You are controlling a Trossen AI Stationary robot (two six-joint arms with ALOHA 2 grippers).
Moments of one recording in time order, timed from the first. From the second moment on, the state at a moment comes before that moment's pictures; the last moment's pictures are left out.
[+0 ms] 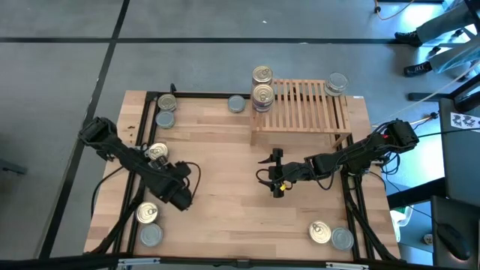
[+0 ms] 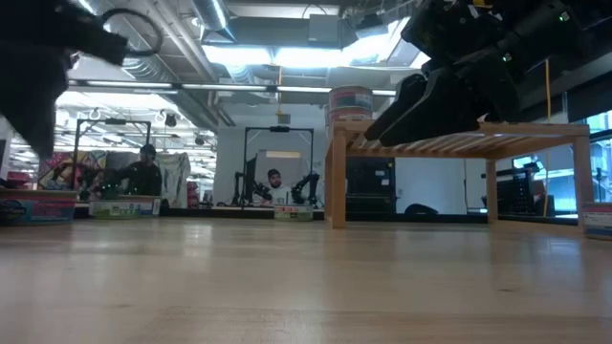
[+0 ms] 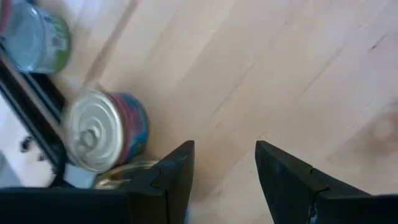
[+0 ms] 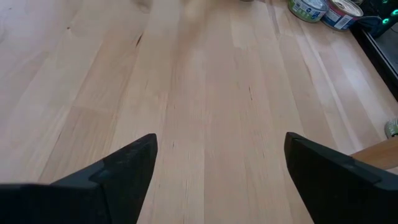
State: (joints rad) left arm -0.59 1.54 1.01 -1.32 -0.36 -1.30; right arm 0.28 1.48 0.67 0.22 0.35 -0.08
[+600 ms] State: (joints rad) left arm -0.52 1.28 0.85 -1.44 -0.32 -1.36; right arm 0.28 1.48 0.67 0.22 0.34 -0.08
